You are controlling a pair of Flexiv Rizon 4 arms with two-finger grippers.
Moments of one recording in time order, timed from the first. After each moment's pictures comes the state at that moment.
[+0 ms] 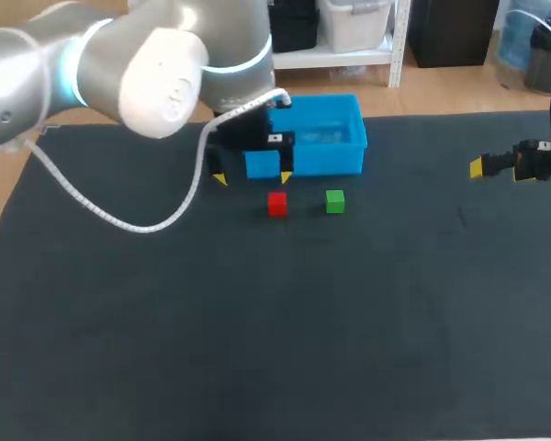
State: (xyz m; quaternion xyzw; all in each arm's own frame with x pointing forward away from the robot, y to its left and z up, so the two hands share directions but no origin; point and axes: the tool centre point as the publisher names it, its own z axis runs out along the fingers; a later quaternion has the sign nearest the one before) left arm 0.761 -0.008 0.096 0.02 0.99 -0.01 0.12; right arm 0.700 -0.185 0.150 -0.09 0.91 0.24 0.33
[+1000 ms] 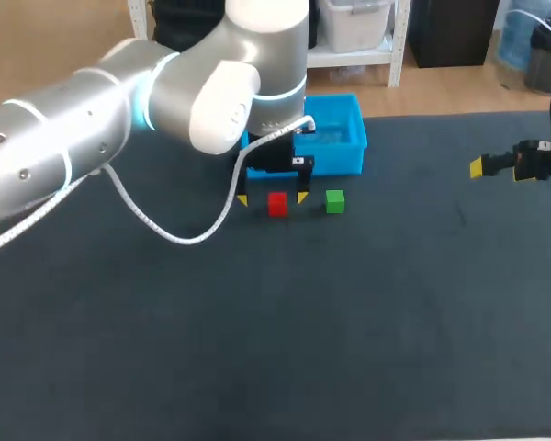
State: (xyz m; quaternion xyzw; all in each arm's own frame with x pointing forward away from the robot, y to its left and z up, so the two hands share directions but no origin) left arm 0.806 -0.030 0.011 -0.02 1.00 0.01 0.08; right arm 0.700 -0.185 0.150 -0.09 0.91 0.24 0.33
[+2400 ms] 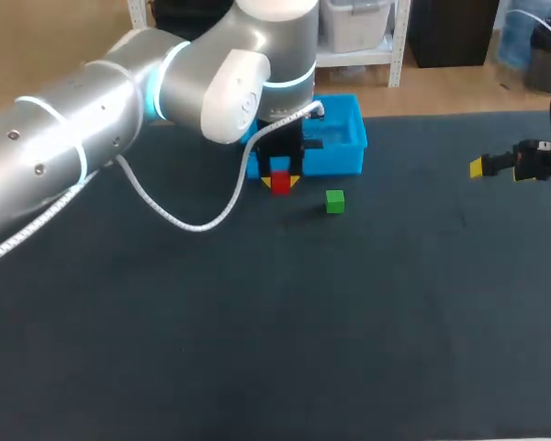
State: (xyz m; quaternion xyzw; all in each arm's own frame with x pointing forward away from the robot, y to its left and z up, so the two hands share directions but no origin) left arm 0.829 -0.046 0.041 -0.01 0.99 0.00 0.11; right arm 0.700 -0.185 0.150 -0.09 0.91 0.24 0.33
